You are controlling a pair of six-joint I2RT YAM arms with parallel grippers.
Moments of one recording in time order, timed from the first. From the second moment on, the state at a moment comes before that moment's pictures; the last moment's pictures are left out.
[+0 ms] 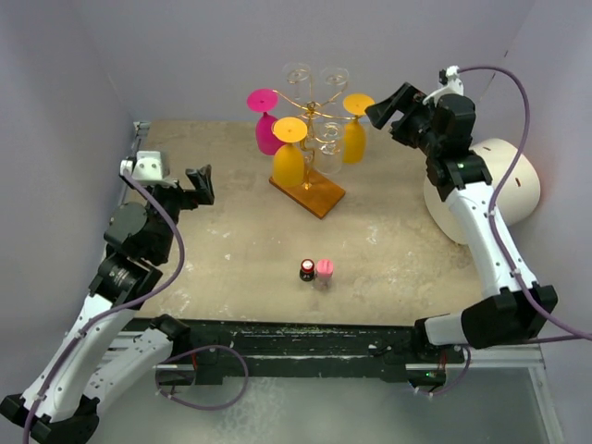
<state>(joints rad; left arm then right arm) -0.48 0.71 0.93 -0.11 -0.41 -0.06 0.16 1.36 1.47 -0.29 -0.13 0.64</state>
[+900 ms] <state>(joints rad) -0.44 0.67 0.93 -0.11 -0.35 -0.04 0.16 1.65 1.66 -0.27 -0.18 0.68</state>
